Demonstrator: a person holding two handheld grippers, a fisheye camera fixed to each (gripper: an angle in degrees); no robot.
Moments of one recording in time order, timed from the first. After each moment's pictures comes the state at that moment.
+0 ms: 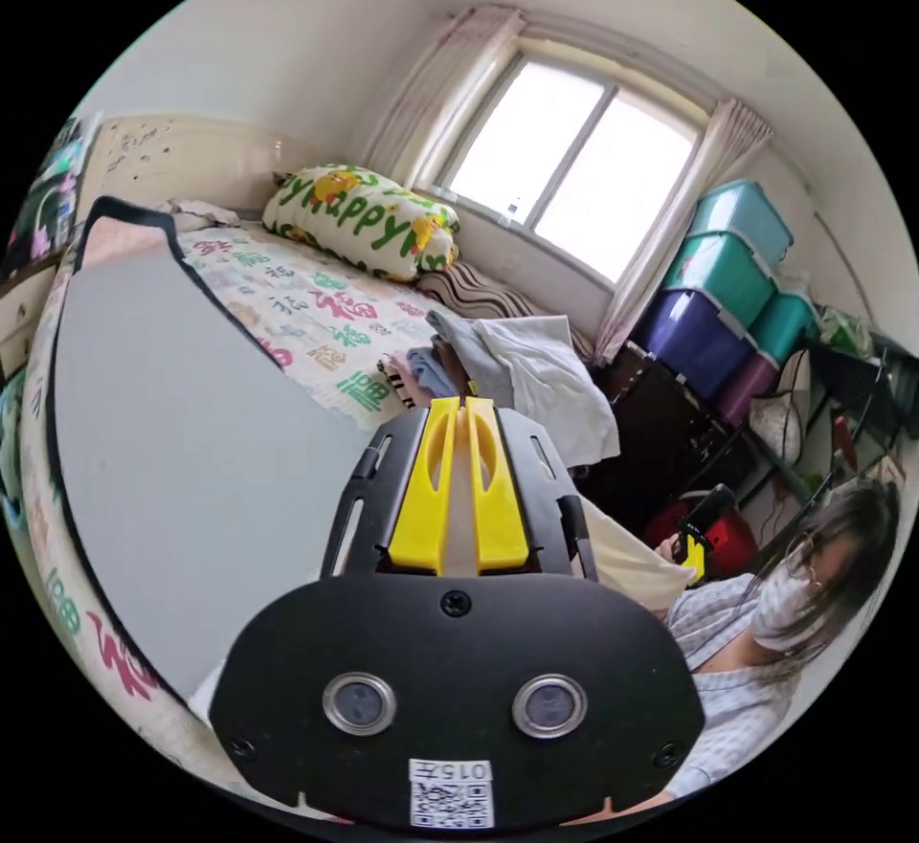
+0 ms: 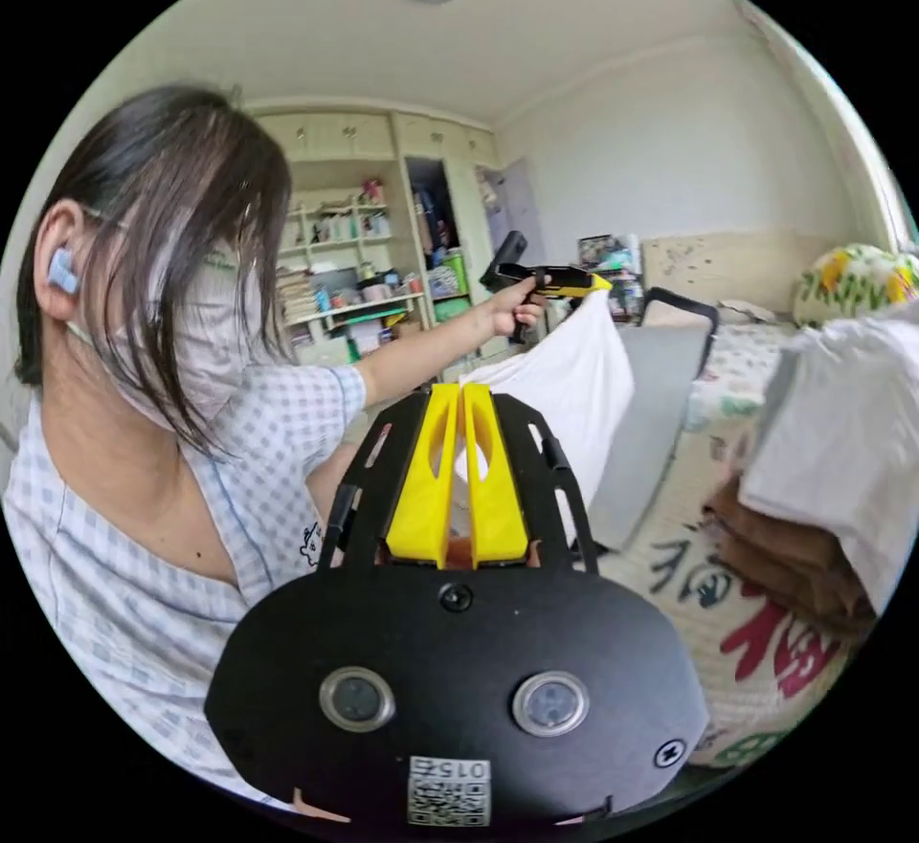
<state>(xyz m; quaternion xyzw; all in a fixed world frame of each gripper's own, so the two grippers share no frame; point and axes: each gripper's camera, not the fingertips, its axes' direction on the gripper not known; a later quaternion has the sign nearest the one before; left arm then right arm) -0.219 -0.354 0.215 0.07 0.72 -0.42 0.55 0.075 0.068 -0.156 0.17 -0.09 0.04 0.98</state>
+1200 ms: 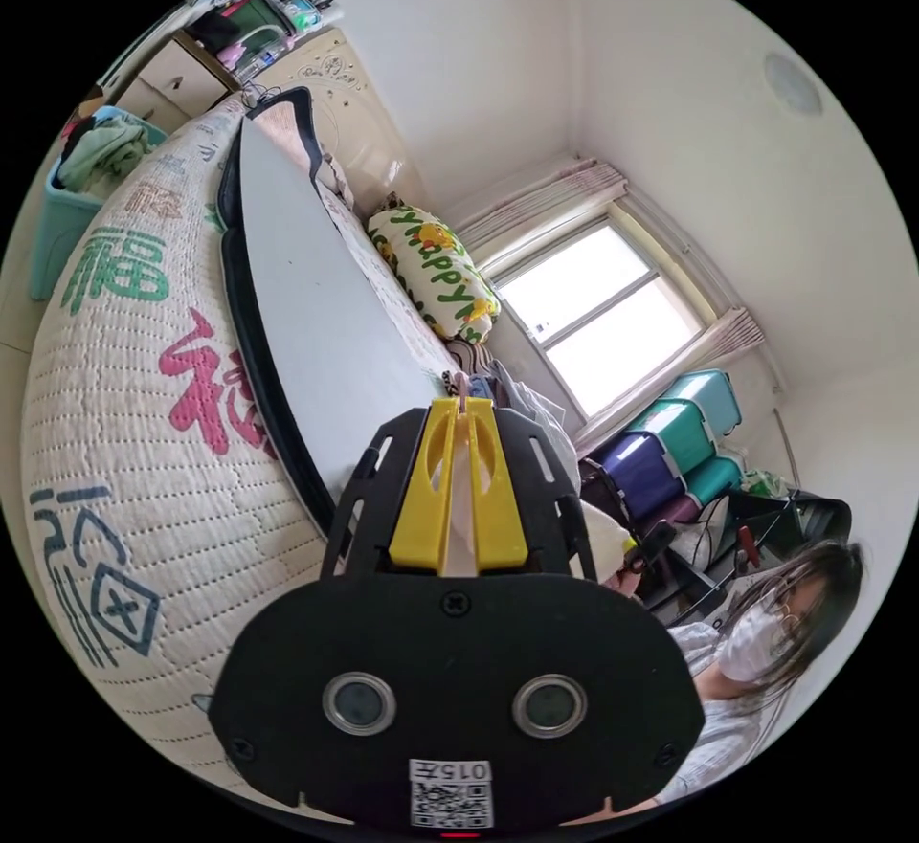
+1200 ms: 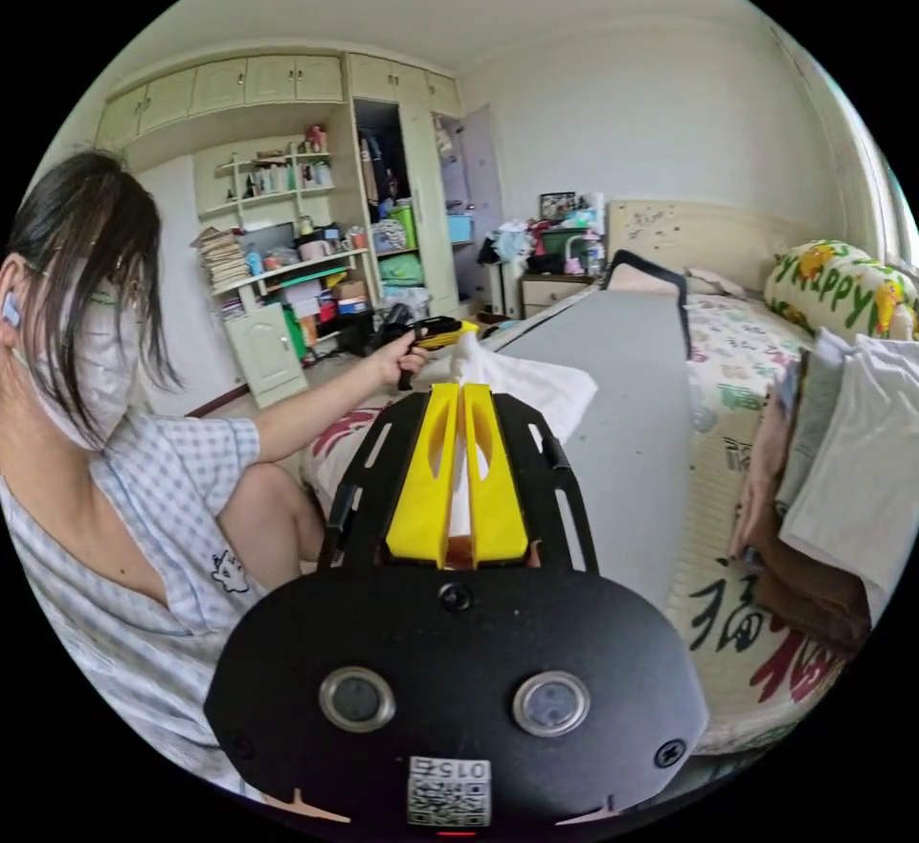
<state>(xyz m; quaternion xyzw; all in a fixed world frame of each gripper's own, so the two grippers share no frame) -0.297 -0.091 0.347 0.04 0.71 -0.59 0.38 0.022 -0.003 -0.022 0.11 0.05 0.11 0.99</state>
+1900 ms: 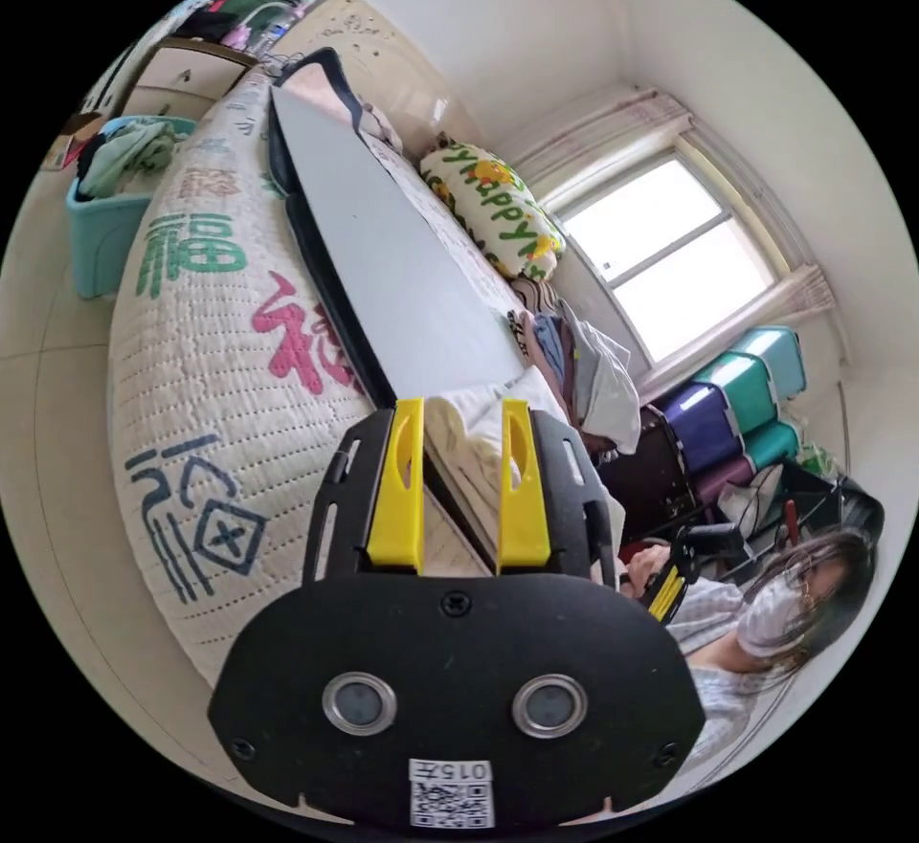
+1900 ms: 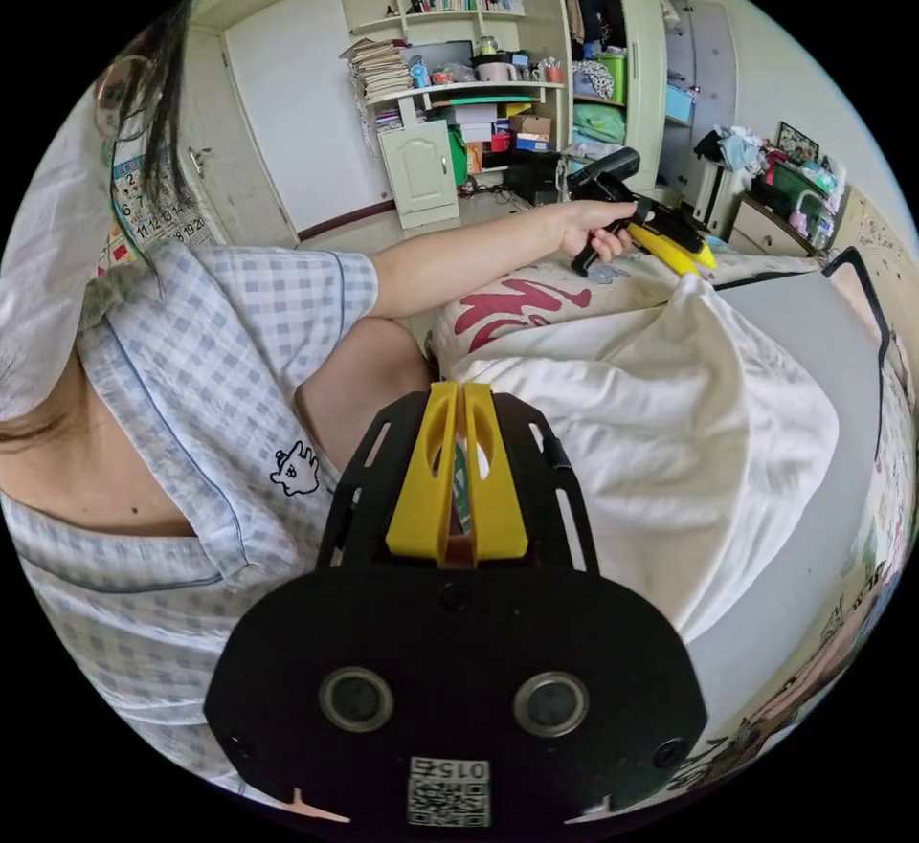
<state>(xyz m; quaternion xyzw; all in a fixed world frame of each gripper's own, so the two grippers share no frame) -0.329 -0.110 0.343 -0.06 0.74 -0.50 0.44 -0.087 -0.067 0.135 -0.11 -0.17 -0.09 0.97</state>
